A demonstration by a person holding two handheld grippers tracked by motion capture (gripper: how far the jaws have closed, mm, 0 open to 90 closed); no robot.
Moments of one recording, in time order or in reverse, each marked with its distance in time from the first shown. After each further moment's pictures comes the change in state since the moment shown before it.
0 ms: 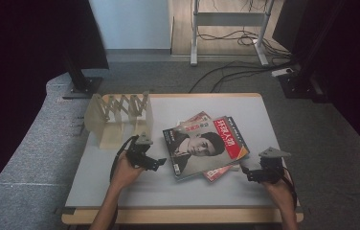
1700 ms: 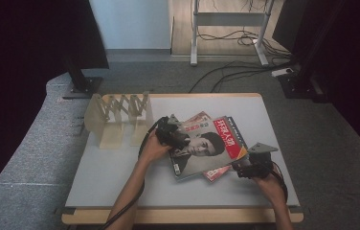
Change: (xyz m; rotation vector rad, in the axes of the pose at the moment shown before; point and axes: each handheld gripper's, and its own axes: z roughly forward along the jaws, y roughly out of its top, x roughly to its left) left arm 0.020 0.072 0.096 0.012 -0.017 0.076; right arm 0.018 0.021 0.020 0.005 0.036 -0.059
